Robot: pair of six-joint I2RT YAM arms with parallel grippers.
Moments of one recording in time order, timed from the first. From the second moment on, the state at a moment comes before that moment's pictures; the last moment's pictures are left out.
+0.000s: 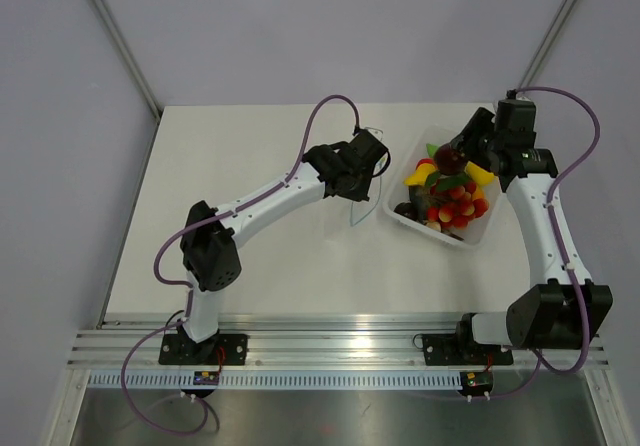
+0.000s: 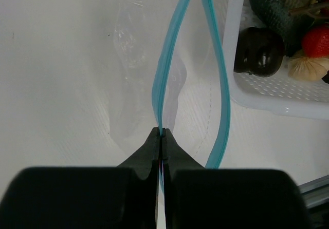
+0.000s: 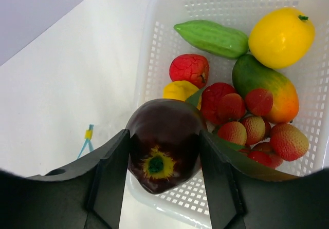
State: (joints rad) left arm -0.90 1.97 1.90 -0.88 -0.26 -0.47; right arm -0.03 1.37 1.36 -0.60 -0.01 0.51
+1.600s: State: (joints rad) left arm -0.90 1.99 1.93 -0.85 -0.19 -0.51; right arm 0.33 1.33 1.23 -0.59 -0.11 0.62
